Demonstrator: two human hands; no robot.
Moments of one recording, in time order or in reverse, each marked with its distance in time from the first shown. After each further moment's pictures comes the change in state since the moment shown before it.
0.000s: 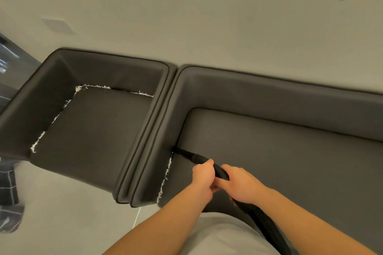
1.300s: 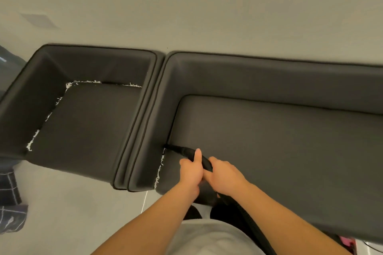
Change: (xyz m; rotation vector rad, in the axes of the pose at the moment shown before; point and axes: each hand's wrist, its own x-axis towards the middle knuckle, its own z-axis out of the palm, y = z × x) left_hand -0.011 -0.059 -0.022 0.142 0.097 0.200; right_hand -0.034 0.004 0.052 -0.005 0.098 0.076
